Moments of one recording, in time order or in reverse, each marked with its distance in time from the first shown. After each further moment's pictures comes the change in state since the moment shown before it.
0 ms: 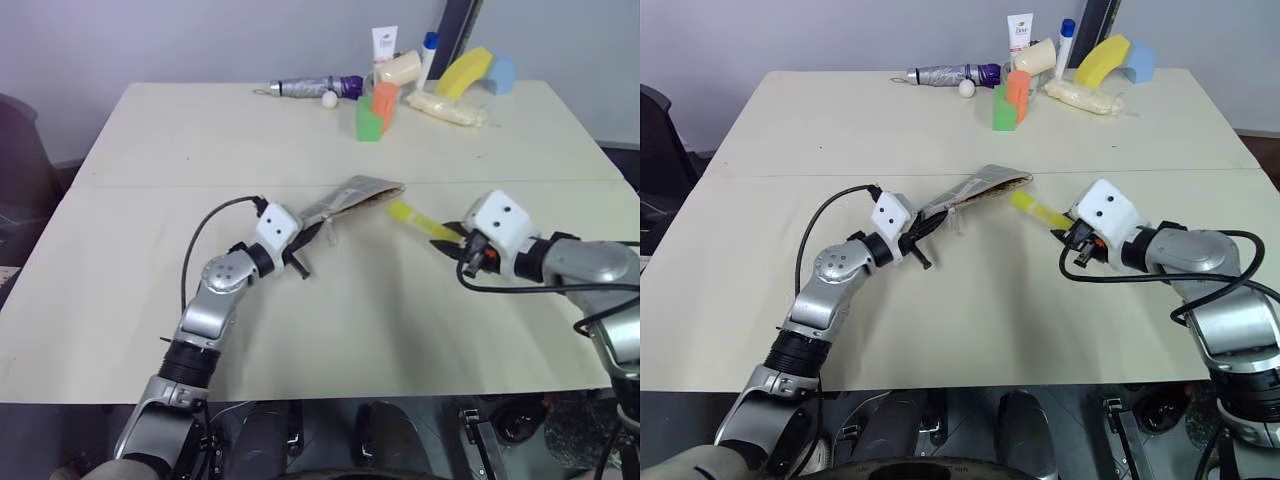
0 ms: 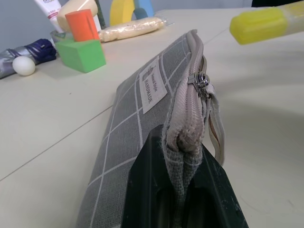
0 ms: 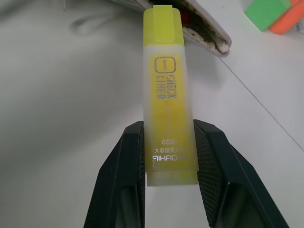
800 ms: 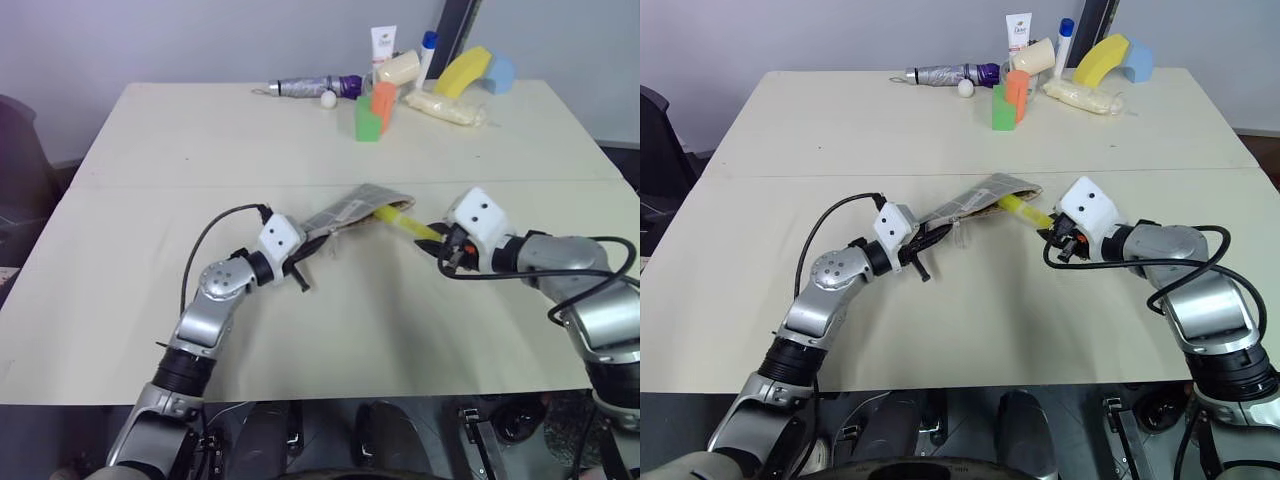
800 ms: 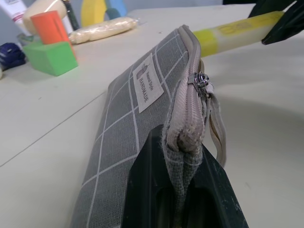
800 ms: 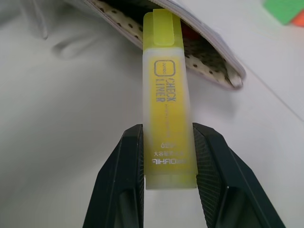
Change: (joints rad) left arm 0.042 0.047 -0.036 -0.055 0.011 -0.025 -0.094; right arm -0.066 0.022 0.119 0.068 -0.006 0.013 0.004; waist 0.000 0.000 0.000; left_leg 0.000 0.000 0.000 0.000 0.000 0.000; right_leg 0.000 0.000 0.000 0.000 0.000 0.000
